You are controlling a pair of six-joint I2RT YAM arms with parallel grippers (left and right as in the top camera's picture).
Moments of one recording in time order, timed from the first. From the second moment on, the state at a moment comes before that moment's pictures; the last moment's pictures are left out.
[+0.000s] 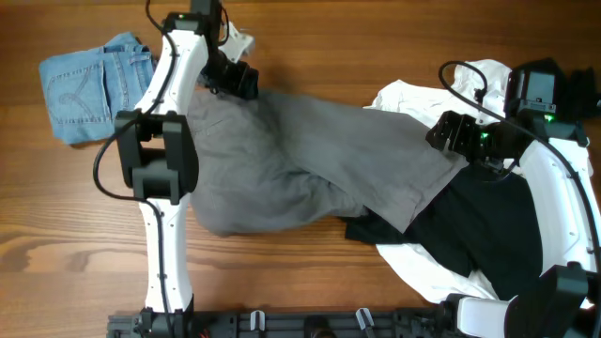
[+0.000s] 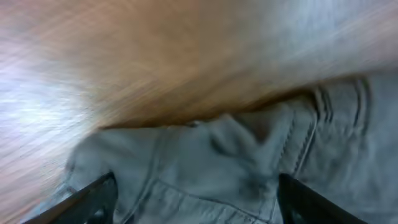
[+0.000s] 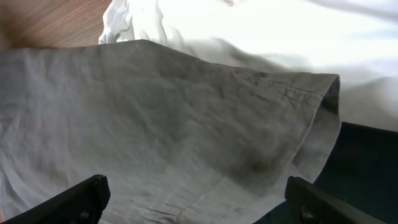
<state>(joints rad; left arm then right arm) -0.12 2.50 2.22 -1.16 0.27 0.30 -0.18 1.49 1.16 -0.93 -0.31 0.17</state>
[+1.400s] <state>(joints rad) 0.12 1.82 2.34 -1.38 0.52 -0.14 -0.68 1.97 1.19 -0.34 -0.26 0.31</state>
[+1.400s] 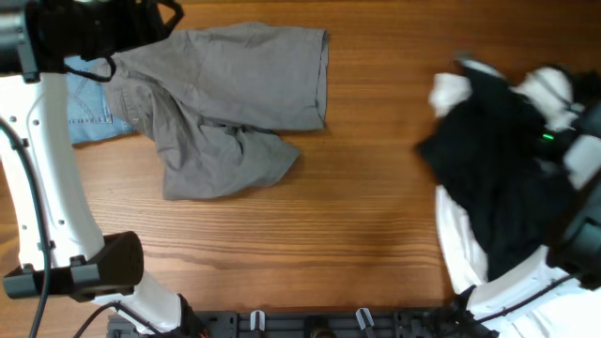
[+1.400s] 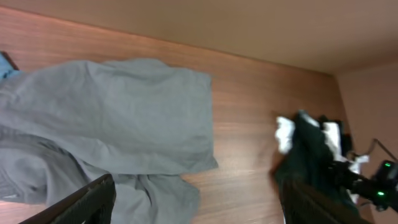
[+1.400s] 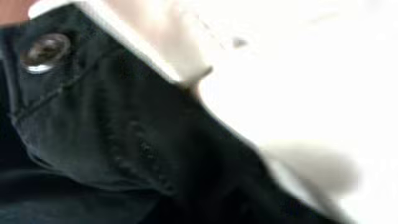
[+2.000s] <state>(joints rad) 0.10 1.83 2.29 -1.62 0.23 -0.13 -0.37 1.50 1.45 -0.81 -0.62 0.11</state>
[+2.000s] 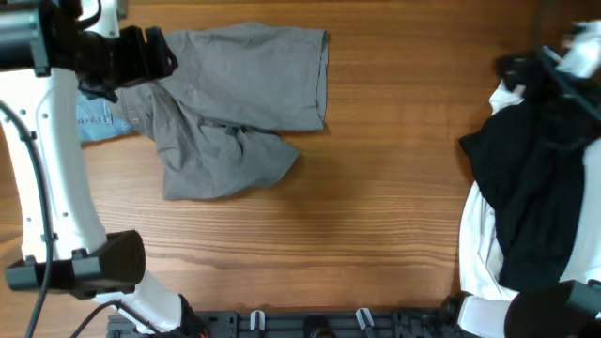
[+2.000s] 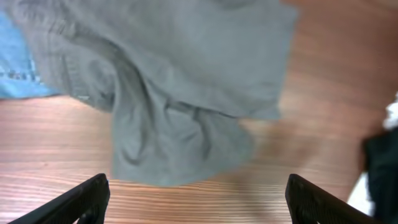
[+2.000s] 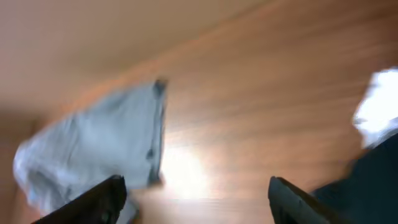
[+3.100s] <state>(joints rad) 0.04 1.90 2.16 -1.52 0.23 -0.13 -0.38 1.82 1.40 -0.62 -0.77 0.22</state>
